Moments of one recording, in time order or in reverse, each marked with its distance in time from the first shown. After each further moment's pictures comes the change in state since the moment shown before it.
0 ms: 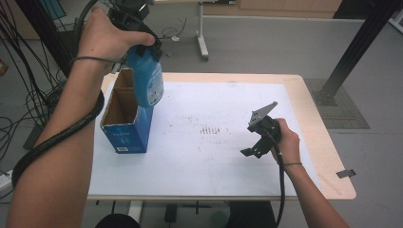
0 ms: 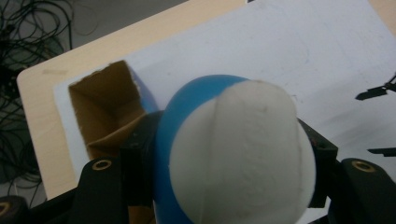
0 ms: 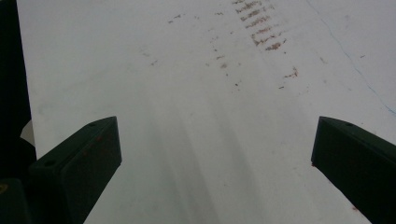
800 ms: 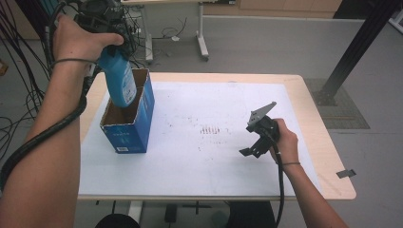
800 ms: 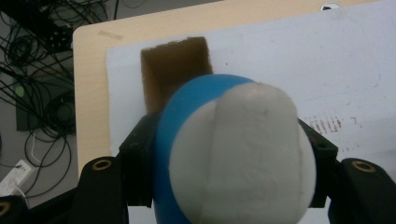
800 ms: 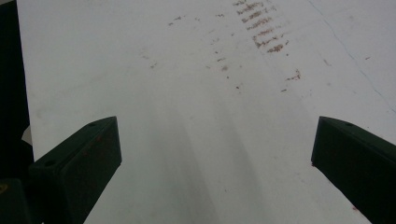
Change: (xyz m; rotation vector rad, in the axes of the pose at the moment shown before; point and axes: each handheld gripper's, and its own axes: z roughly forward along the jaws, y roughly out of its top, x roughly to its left) left arm 0.061 -0.016 0.014 0.012 0.109 -0.216; right arm -0.002 0.000 0.005 -0.006 0.010 0.006
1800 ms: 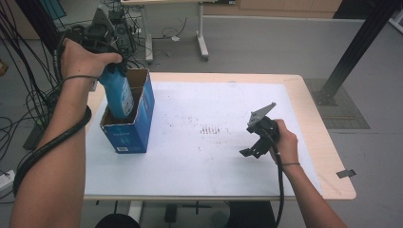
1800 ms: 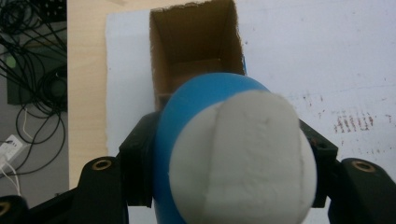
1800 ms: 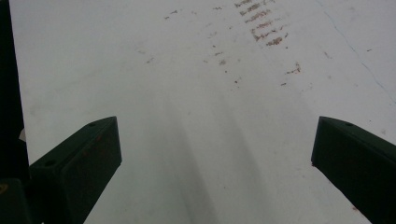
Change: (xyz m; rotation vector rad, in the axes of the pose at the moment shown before) left arm 0.021 -0.018 0.055 0.076 -0.002 -0.053; right arm -0.001 -0.003 0.003 0.012 -0.004 0.009
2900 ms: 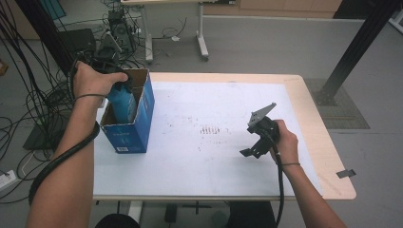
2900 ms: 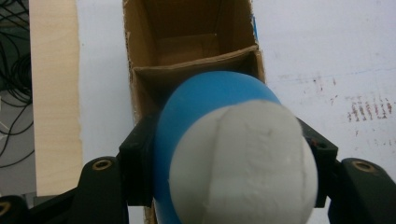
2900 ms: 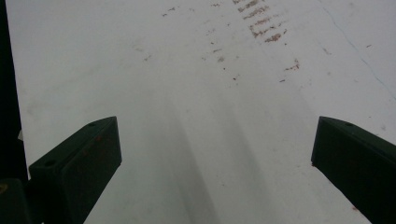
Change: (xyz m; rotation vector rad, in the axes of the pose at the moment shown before) left arm 0.002 -0.019 0.052 0.052 -0.032 -0.009; right arm -0.001 -0.002 0.001 0.001 -0.002 0.007
